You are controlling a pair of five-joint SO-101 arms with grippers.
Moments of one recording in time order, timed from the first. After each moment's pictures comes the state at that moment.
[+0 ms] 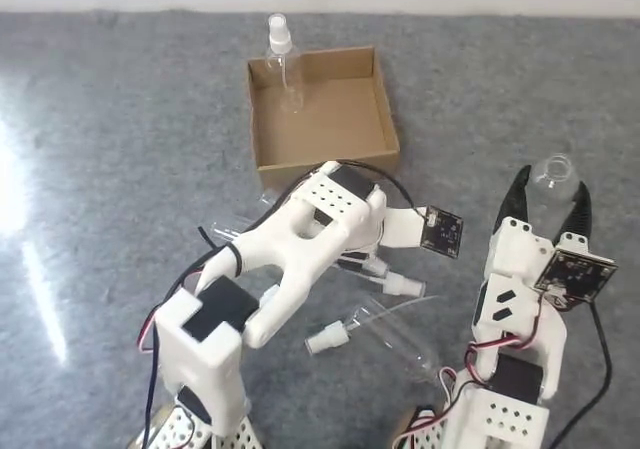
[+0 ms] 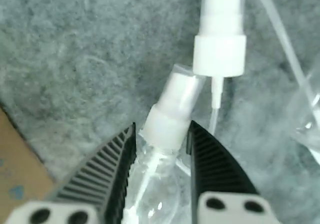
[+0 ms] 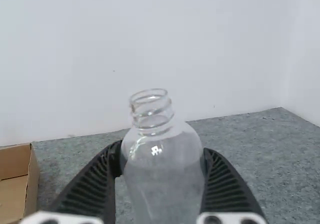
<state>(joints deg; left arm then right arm) 31.5 19.0 11.9 68.3 -60.4 14.2 -102.7 94.9 16.1 -2.0</state>
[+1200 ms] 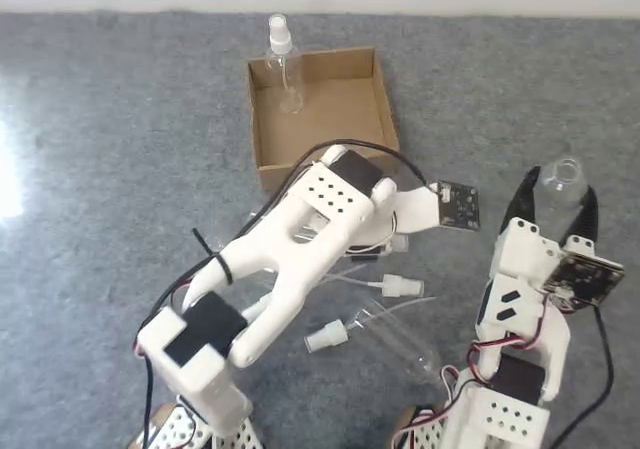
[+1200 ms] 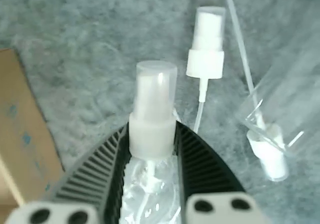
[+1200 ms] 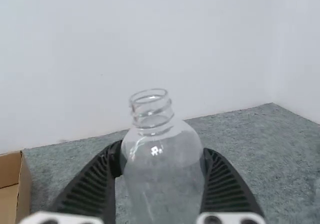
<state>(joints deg) 33.9 11.2 4.3 82.7 -45.3 17.2 -102.7 94.9 16.1 -5.3</state>
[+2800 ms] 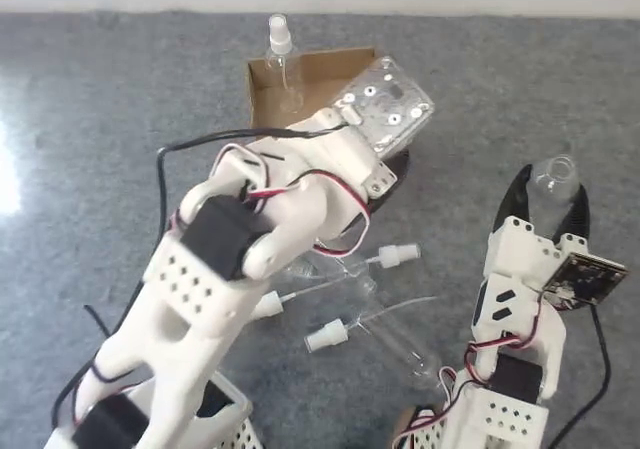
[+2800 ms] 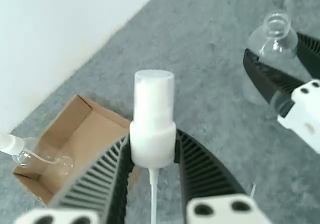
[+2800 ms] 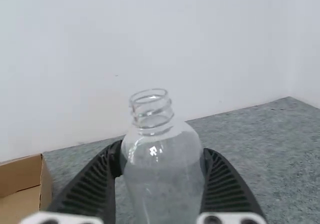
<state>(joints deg) 33.9 -27.4 4.3 71.9 -7.8 14.1 -102.7 94.9 16.1 -7.4</state>
